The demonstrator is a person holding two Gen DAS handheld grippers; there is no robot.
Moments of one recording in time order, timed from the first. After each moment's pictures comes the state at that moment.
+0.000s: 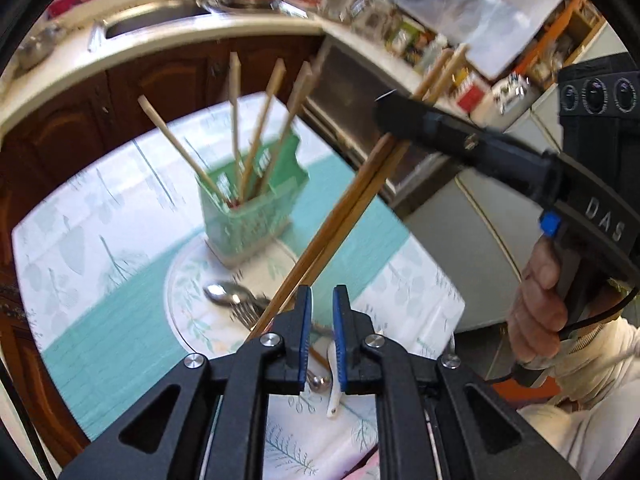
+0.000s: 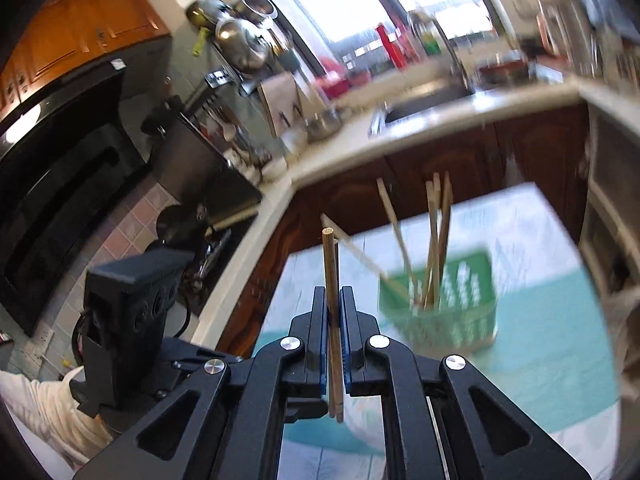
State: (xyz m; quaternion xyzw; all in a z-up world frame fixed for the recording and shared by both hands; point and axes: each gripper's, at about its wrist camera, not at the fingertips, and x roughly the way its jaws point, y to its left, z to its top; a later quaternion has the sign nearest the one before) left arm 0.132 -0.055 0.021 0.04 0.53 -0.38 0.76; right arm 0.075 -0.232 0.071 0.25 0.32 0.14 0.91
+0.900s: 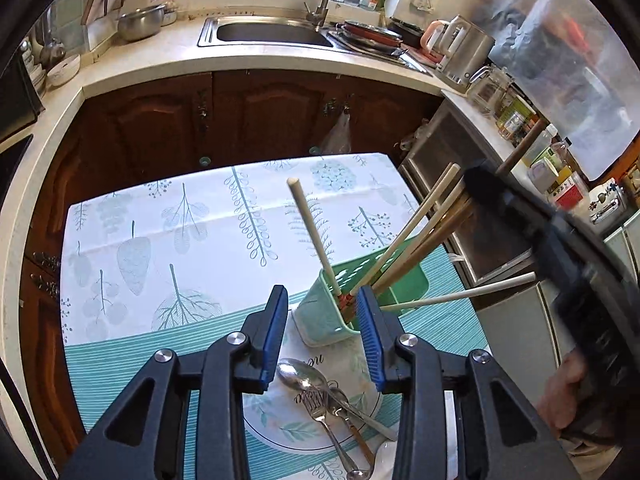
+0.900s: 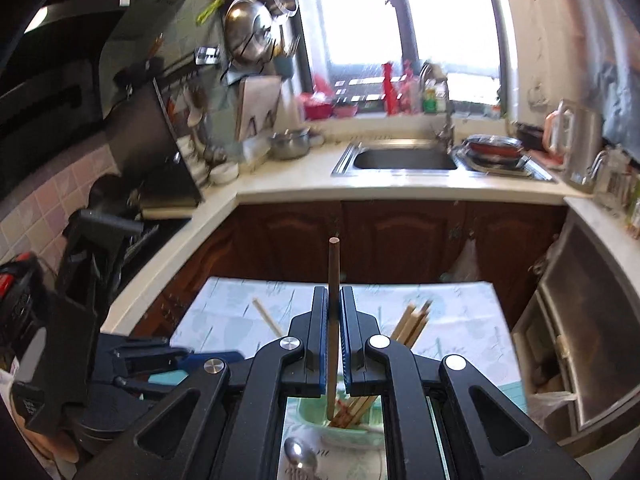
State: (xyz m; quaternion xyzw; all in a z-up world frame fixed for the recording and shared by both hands) left arm 0.225 -0.046 -0.017 -0.03 0.51 -0.22 0.83; right arm 0.186 -0.212 0.065 0.08 0.31 0.07 0.94
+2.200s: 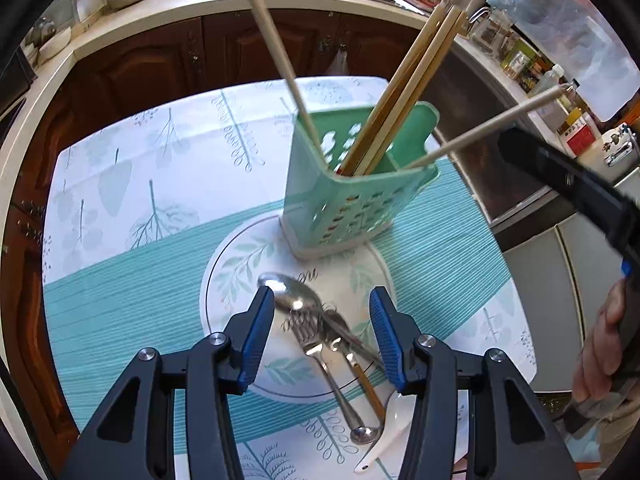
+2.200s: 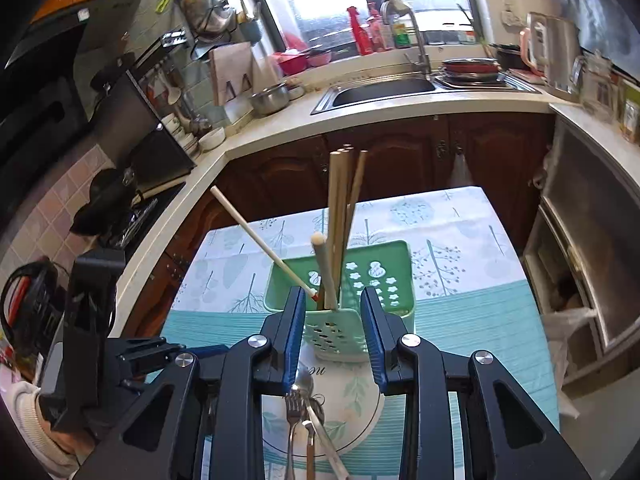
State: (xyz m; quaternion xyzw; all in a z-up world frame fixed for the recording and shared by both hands) left arm 0.156 -0.063 -0.086 0.02 0.56 -0.21 0.80; right arm 0.118 -0.276 -0.048 0.15 0.38 0.07 0.91
